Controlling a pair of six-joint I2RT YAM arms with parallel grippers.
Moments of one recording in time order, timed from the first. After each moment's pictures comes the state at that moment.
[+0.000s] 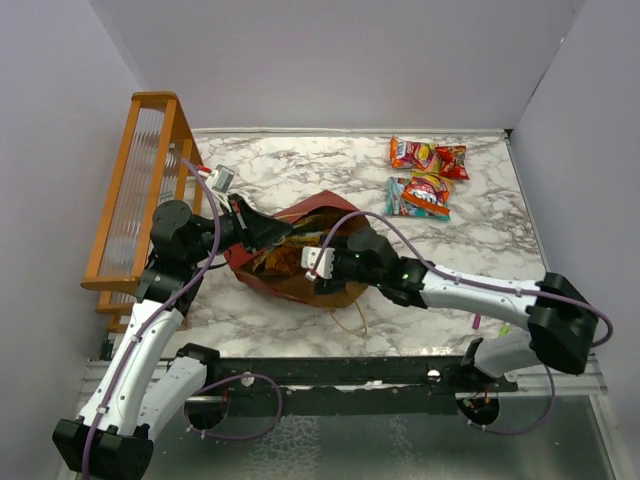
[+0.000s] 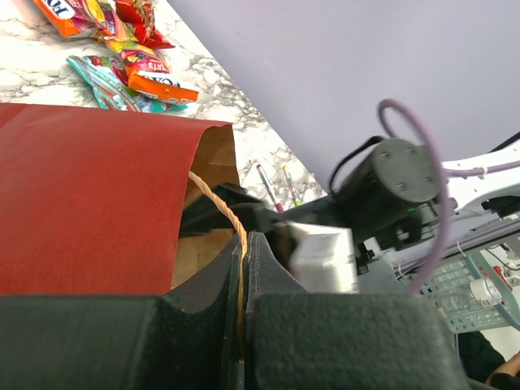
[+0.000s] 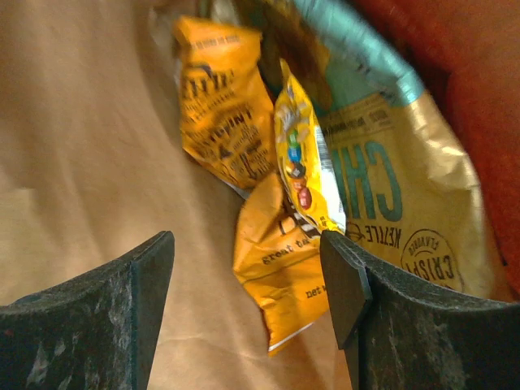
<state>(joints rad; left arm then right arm) -0.26 0.79 0.82 -0.06 0.77 -0.67 1.01 1.34 0.83 0.09 -0.11 -0.65</state>
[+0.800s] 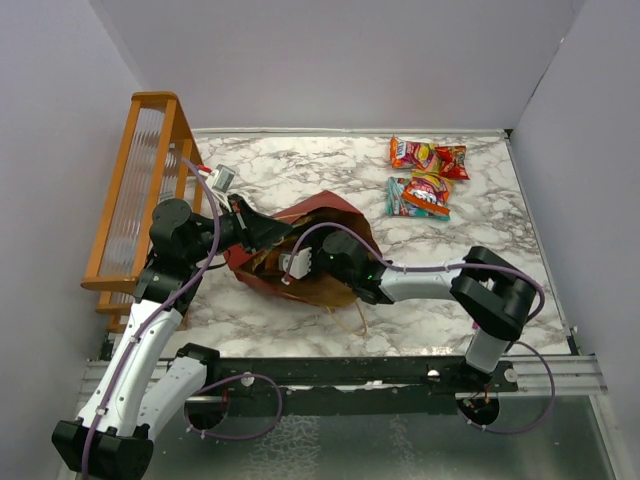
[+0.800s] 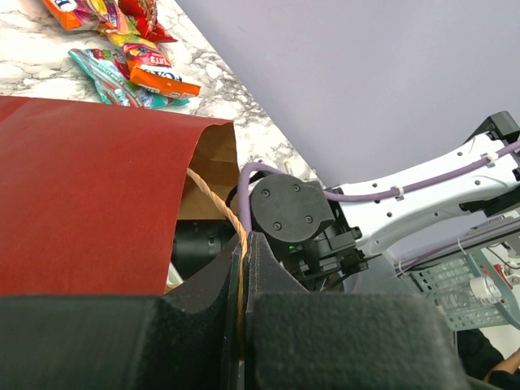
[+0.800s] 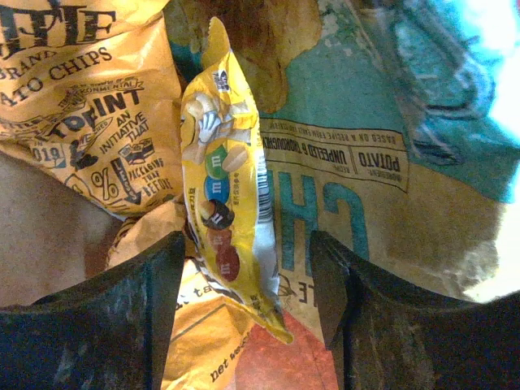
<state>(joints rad) -0.26 0.79 0.85 -0.11 0.77 -0.65 1.01 1.73 0.87 0.50 0.18 -1.07</state>
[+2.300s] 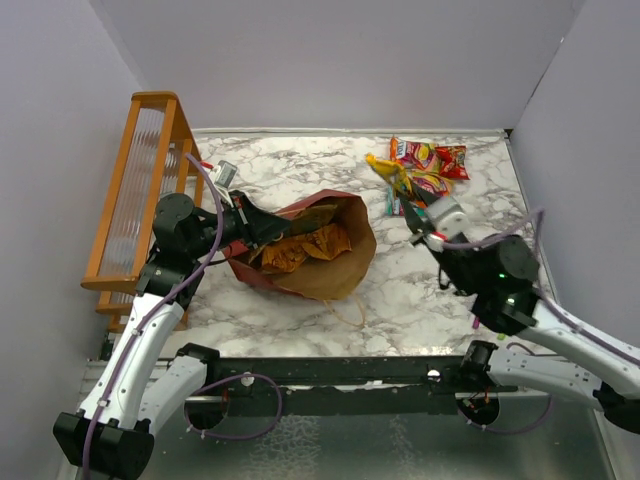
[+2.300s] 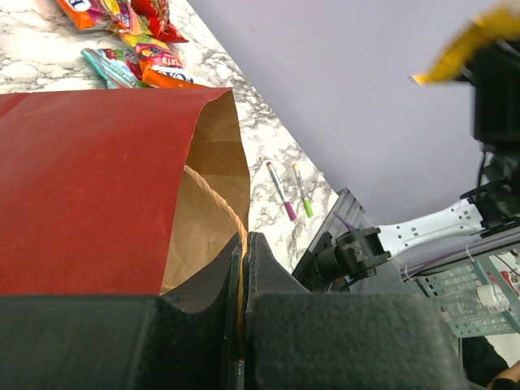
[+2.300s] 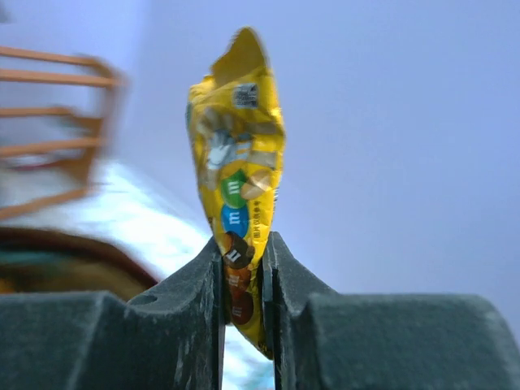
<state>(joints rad) -0.26 0.83 0.86 -0.11 0.76 -0.64 1.01 0.76 0.91 0.18 0.20 -0.56</state>
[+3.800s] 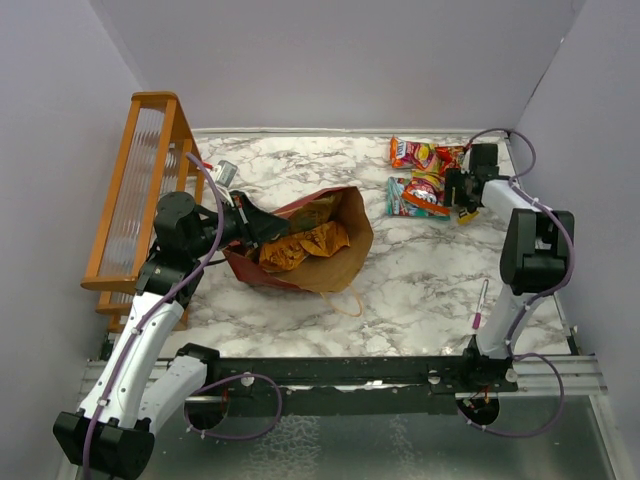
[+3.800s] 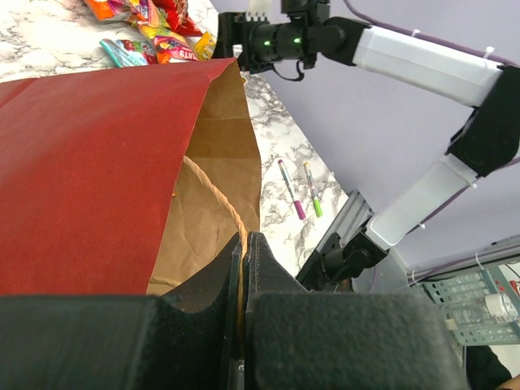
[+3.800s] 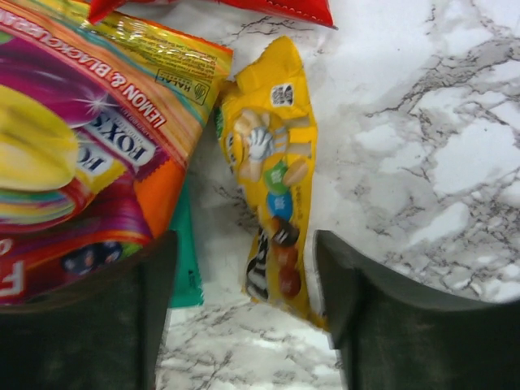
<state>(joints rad) -0.26 0.84 0.88 -0.17 0.72 -0.62 -0.07 1.91 1.31 -0.27 0.10 -0.03</state>
